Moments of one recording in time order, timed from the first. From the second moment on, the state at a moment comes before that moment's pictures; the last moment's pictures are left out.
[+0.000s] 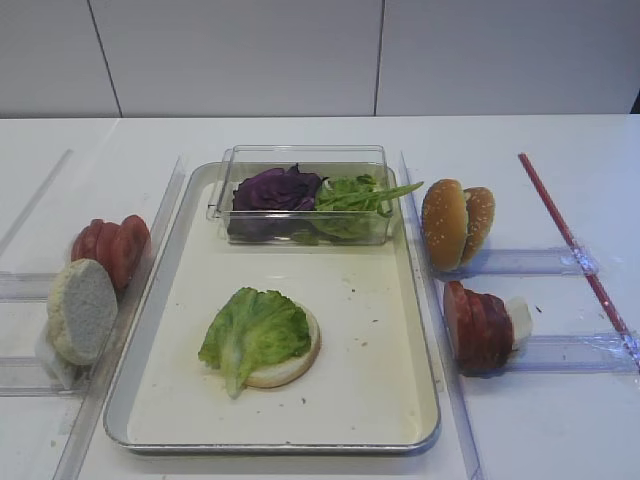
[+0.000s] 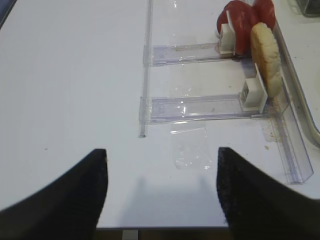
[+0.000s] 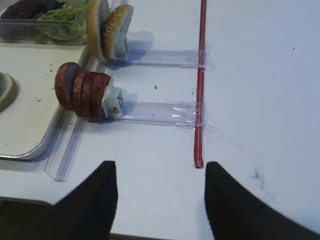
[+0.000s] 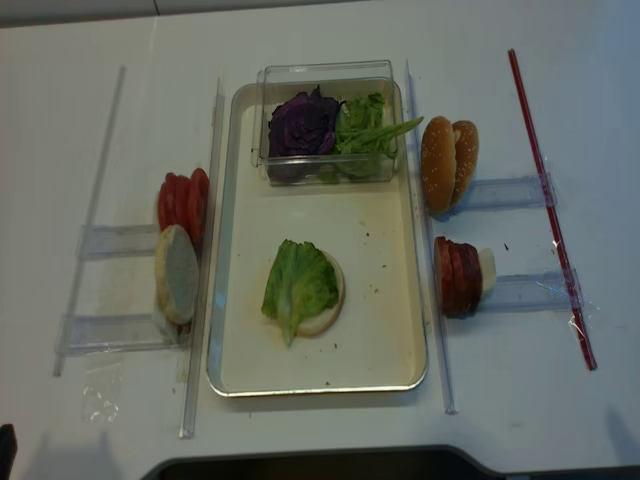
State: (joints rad) left arm 0.02 -0.01 -0.49 0.13 1.17 -0.05; right arm 0.00 -0.02 -0.47 0.16 1.13 -0.07
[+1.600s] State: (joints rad) left arm 0.02 -0.01 -0.49 0.13 1.17 -0.05; right arm 0.00 -0.02 -0.46 0.17 1.13 -0.08
